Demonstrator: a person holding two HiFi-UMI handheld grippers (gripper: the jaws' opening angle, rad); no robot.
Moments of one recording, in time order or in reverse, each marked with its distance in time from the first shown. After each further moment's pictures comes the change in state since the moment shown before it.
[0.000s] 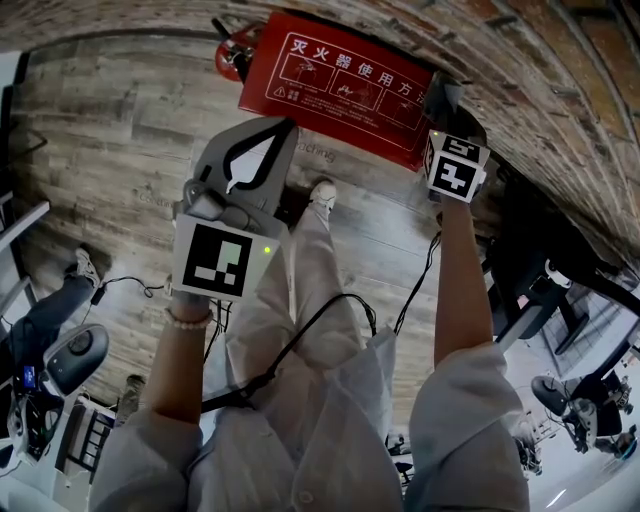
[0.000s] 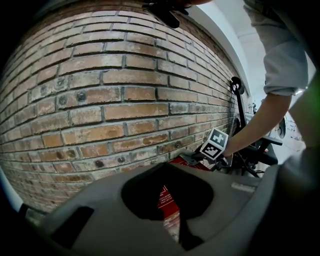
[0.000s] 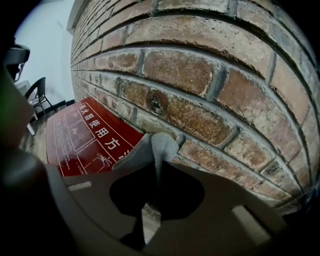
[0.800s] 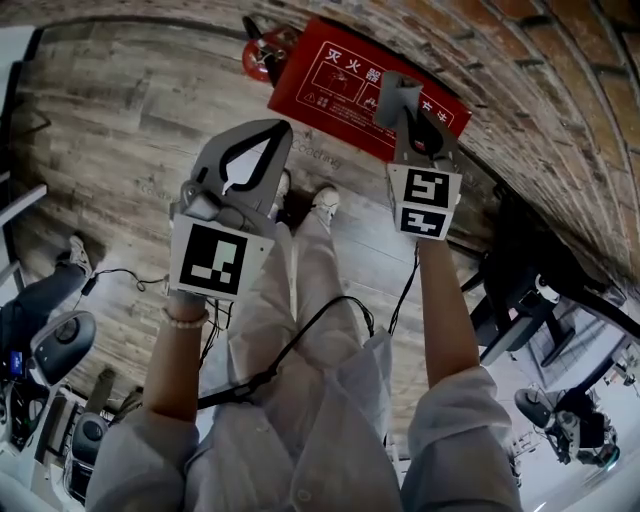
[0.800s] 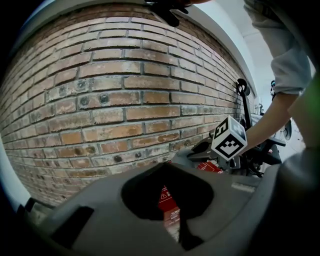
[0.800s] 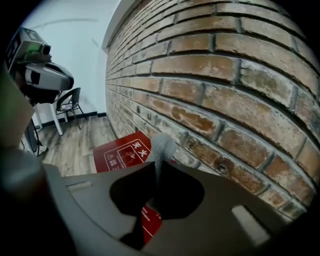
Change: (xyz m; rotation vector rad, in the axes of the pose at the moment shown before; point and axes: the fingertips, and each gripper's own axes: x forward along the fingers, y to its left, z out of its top) left arm -0.043 0.039 -0.011 -0.028 -0.005 0.067; right arm -0.071 0.136 0.091 -0.155 -0.242 0.237
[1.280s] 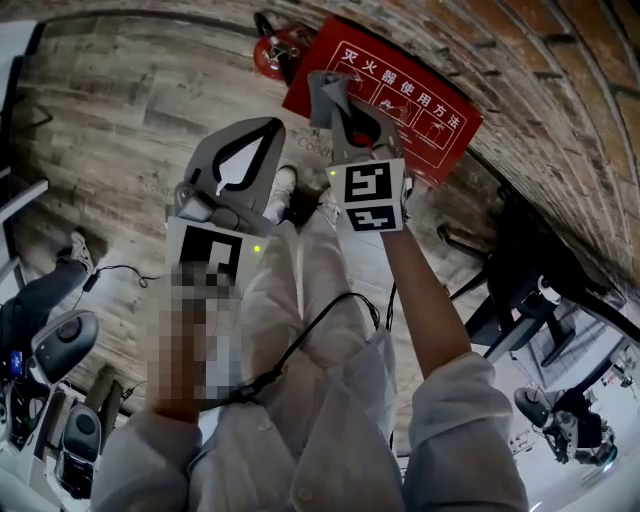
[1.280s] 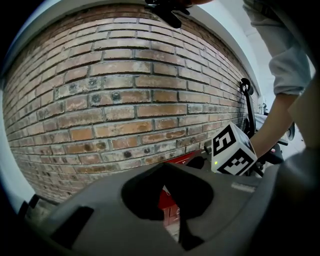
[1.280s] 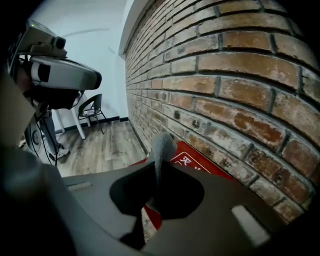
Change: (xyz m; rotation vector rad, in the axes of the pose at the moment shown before) left arm -0.017 0.028 -0.015 -0.024 0.019 0.041; right arm 0.031 0.126 0.034 -0.041 -0.030 0.242
